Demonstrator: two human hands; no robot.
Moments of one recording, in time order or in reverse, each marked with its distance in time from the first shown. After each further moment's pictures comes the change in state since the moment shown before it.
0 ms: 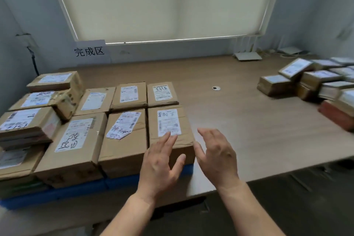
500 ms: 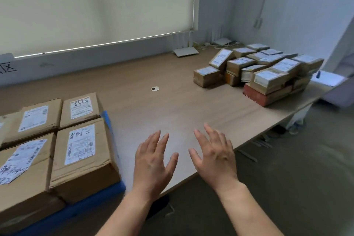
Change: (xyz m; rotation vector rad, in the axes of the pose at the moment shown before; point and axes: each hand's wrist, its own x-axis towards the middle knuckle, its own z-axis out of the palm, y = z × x) left_hand 0.053 0.141 0.130 0.058 -0.192 0.081; right_hand -0.037 0.176 -0.092 -0.421 0.025 0.198
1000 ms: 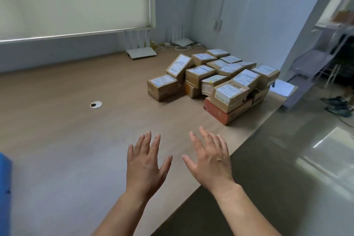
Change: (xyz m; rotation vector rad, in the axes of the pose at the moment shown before) left_hand 0.181 0.090 0.131 0.032 -0.165 0.022; right_hand 0.112 0.176 0.052 -0.230 -0.187 0.116
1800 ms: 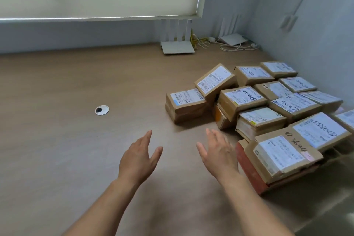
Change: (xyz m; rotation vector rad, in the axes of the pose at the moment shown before) left_hand 0.220 -0.020 0.056 -0.139 -0.097 -0.433; right_hand 0.254 0.075 0.139 0.265 -0.295 -0.075
